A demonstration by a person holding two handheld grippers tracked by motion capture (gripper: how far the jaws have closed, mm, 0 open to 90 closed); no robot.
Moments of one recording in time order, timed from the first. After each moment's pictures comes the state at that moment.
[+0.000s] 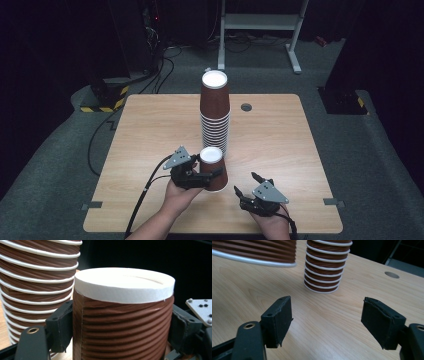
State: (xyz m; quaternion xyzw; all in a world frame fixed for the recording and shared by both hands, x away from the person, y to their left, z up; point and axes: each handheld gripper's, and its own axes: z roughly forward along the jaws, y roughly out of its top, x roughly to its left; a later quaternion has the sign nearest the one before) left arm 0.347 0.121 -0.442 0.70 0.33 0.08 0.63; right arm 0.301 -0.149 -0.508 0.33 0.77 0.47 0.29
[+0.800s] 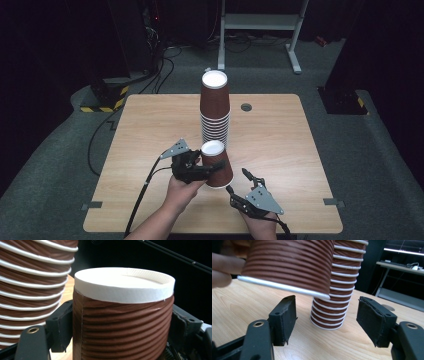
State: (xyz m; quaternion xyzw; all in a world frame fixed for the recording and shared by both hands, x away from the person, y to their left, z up) left arm 0.357 0.119 -0.427 0.67 0.34 0.01 0.66; right arm 0.286 -0.120 -0.494 0.30 0.70 0.55 0.34
